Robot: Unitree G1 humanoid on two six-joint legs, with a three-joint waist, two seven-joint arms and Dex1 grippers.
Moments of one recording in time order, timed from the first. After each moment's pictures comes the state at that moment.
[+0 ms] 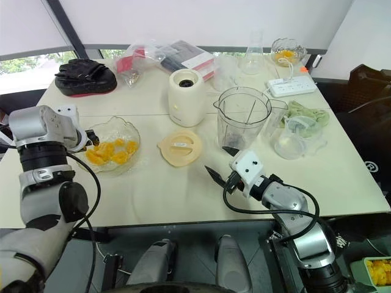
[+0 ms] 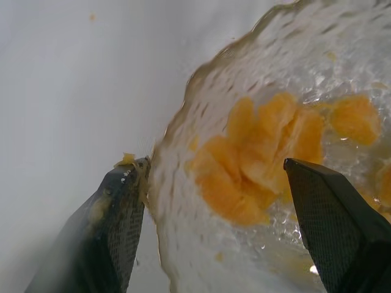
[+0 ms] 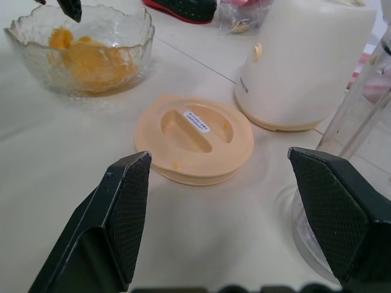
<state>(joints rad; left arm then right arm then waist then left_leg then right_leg) -0.96 0.44 0.39 0.40 -0.05 1.54 0.13 -0.01 -0.49 0.09 -0.51 0.17 0.34 0.55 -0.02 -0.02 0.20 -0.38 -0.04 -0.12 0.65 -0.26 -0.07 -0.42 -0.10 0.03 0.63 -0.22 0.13</state>
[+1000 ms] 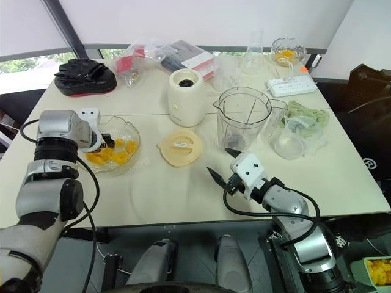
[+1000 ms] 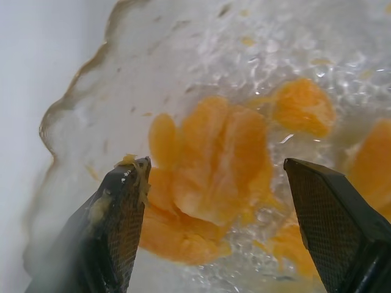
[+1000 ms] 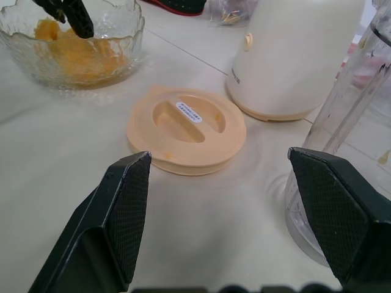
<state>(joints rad) -1.01 0.47 0.18 0.71 -0.05 1.30 -0.04 0.02 -0.49 0.09 -0.52 0.15 0.34 0.52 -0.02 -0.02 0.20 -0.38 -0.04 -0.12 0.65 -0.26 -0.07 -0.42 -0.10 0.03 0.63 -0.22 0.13</state>
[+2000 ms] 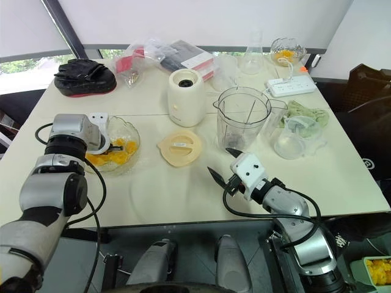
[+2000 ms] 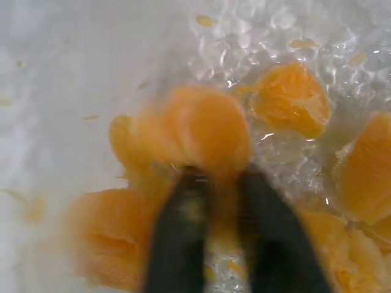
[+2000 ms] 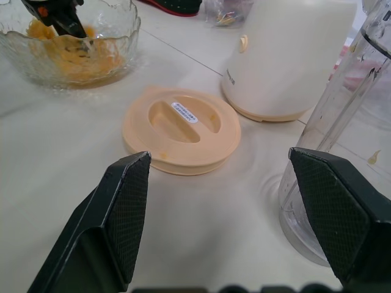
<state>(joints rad) -1.07 0.44 0.14 0.93 -0.05 1.17 -0.05 0.03 -0.49 0.09 -0.54 0.14 0.34 0.51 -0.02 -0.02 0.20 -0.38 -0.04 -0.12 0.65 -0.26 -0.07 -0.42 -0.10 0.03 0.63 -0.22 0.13</state>
